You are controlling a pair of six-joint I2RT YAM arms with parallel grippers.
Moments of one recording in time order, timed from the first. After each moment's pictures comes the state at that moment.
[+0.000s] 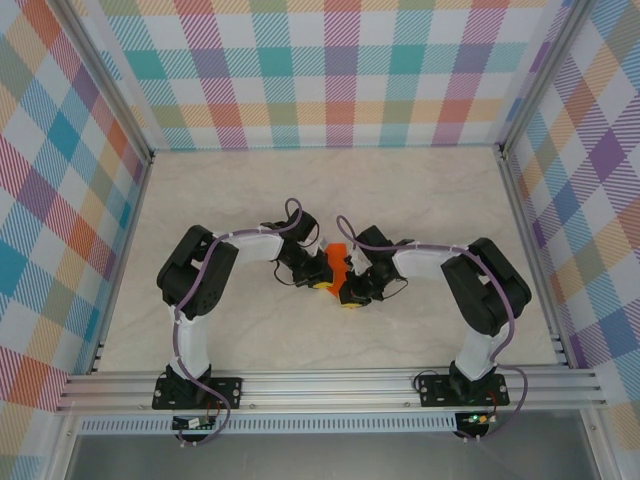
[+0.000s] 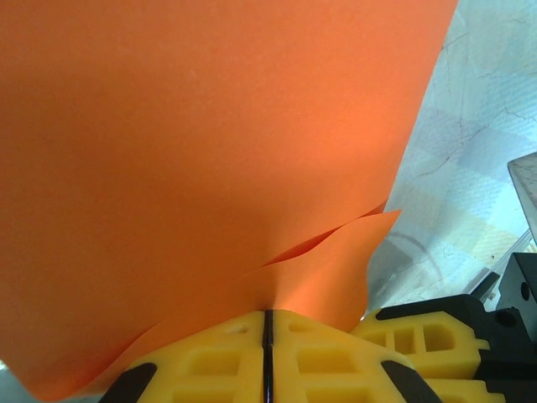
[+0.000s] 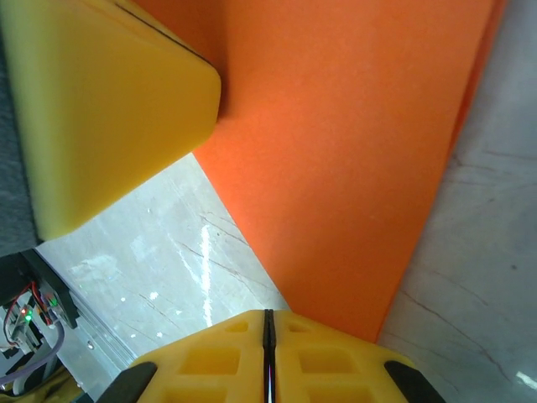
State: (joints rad) left arm -0.59 1.99 1.19 -0.47 0.64 -0.65; right arm 0.62 1.78 0.90 -0.44 -0.63 0.53
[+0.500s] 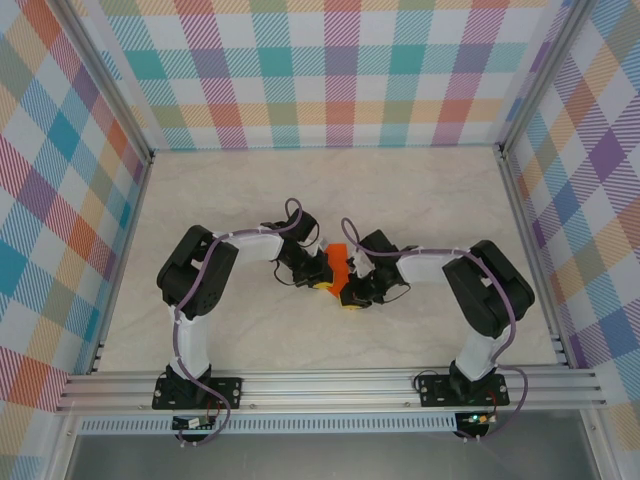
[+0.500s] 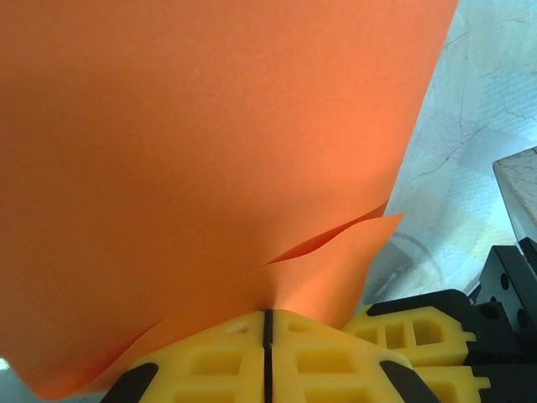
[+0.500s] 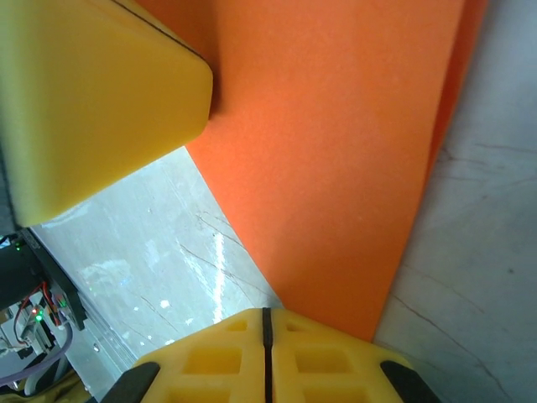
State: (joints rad) left arm -0.59 1.99 1.19 -0.47 0.64 -0.65; right arm 0.61 1.76 0.81 -0.31 -0.66 0.56
